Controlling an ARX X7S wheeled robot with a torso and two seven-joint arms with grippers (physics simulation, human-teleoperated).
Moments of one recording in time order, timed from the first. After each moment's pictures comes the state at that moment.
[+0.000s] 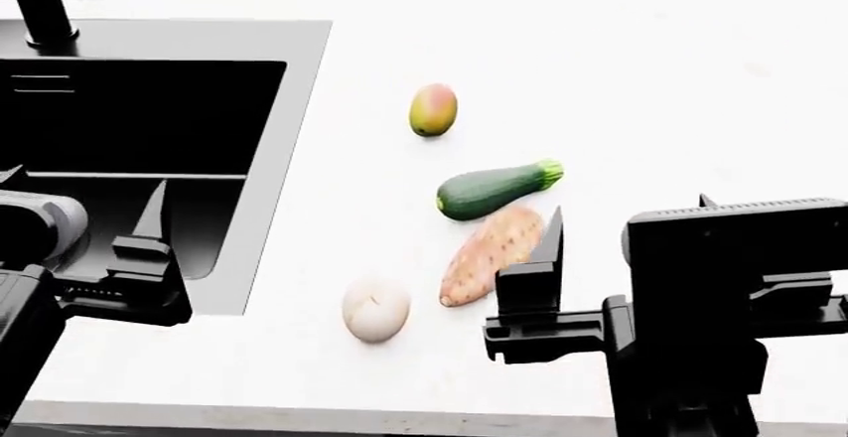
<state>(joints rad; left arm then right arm) -0.55 -0.32 0.09 0.65 -0.59 -1.06 -0.39 0.55 0.32 -0.02 -0.77 0.46 1.27 0.31</state>
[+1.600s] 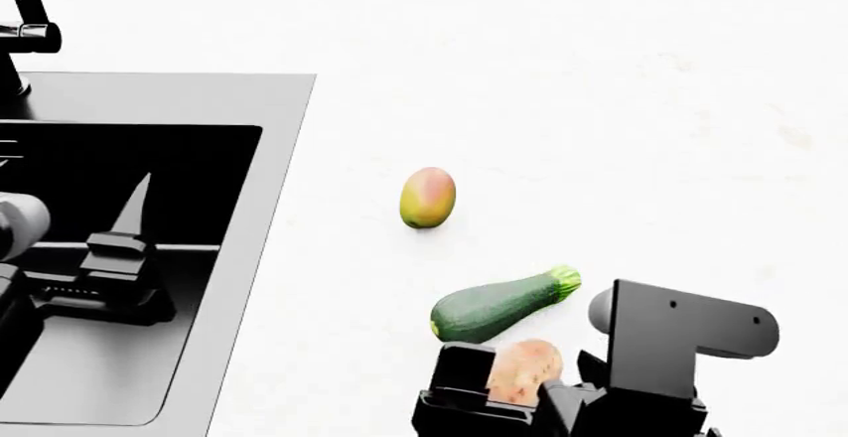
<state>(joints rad) -0.54 -0.35 0.04 0.67 -0.68 -1.03 -0.38 0.48 0.20 0.22 -0.52 1.31 1.37 0.81</state>
